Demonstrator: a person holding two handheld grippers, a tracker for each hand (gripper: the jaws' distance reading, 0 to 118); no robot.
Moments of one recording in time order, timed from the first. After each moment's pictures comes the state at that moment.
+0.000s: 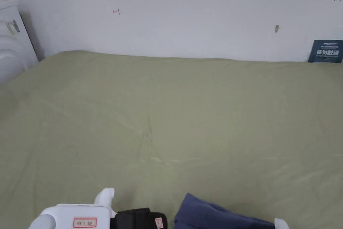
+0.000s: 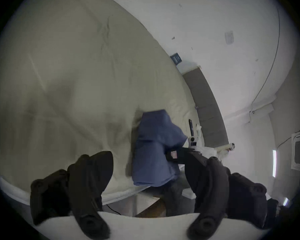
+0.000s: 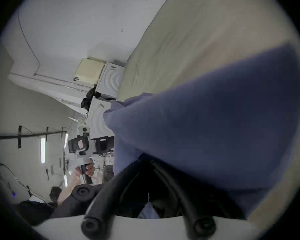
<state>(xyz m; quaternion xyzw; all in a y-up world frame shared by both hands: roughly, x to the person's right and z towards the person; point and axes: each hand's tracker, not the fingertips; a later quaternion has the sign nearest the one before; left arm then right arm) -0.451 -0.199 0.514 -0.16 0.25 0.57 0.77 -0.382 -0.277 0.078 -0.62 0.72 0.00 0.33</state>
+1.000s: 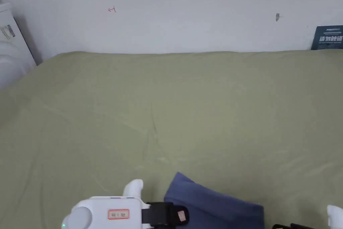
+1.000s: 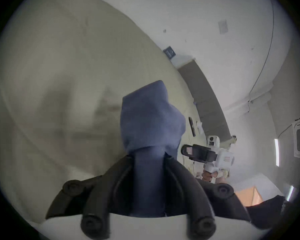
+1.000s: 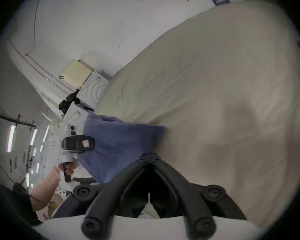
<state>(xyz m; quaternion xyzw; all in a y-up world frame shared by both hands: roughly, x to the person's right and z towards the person) -0.485 -0.201 0.508 -0.15 0.26 0.53 0.79 -0.364 -0.222 0.047 -0.49 0.72 0.05 0.49</state>
